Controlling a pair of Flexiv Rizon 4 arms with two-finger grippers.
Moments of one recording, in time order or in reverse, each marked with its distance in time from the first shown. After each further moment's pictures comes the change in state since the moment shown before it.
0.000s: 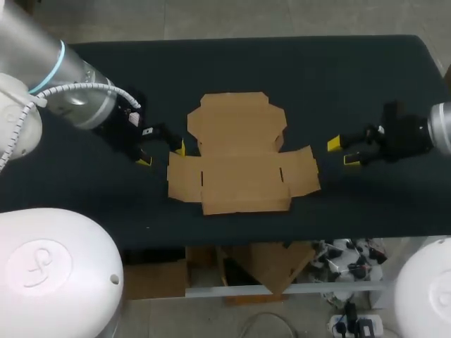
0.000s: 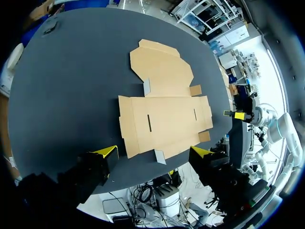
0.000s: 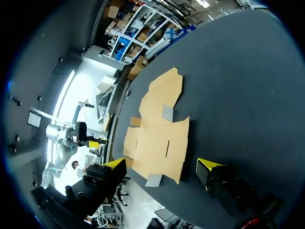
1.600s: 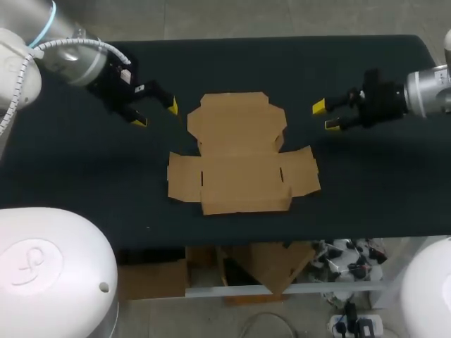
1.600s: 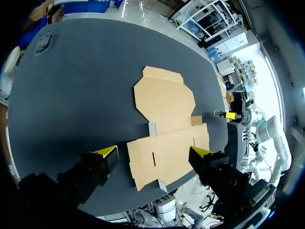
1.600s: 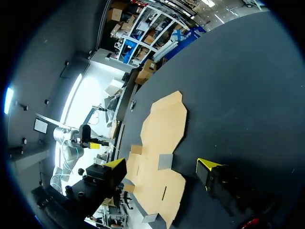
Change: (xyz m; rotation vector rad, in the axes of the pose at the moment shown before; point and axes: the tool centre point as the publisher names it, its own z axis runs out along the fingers) left arm -0.020 -0.102 -0.007 0.024 0.044 -0.020; right arm -0.017 0.110 0.046 -0.005 0.100 -0.010
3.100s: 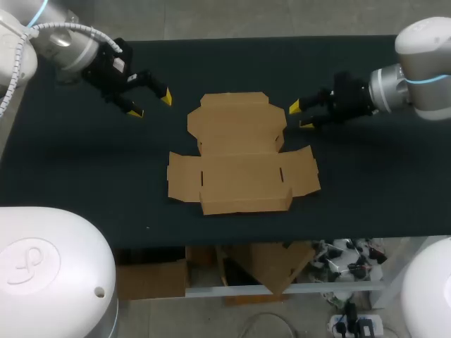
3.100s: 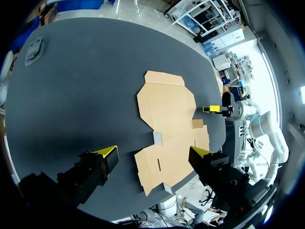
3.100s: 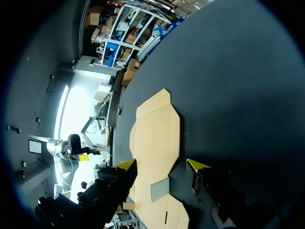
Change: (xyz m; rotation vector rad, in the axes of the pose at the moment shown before) left arm -0.018 -0.031 0.003 -0.055 0.042 0.026; right arm -0.017 0.026 0.070 0.031 -0.056 0.156
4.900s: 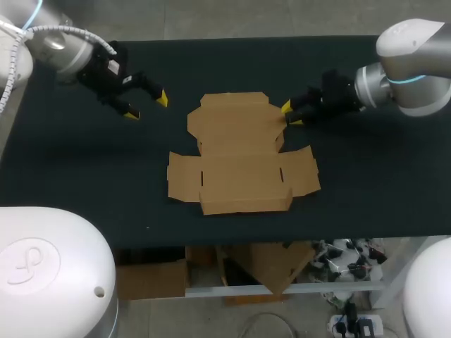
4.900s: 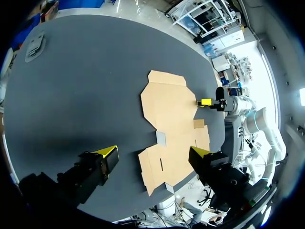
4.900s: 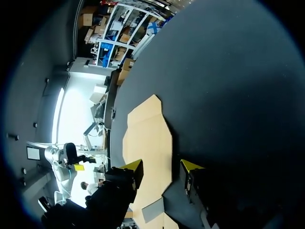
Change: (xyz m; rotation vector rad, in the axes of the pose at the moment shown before) left arm -0.011 0.000 0.000 -0.001 0.018 -0.013; right arm -0.013 0.024 0.031 0.019 -0.024 0.041
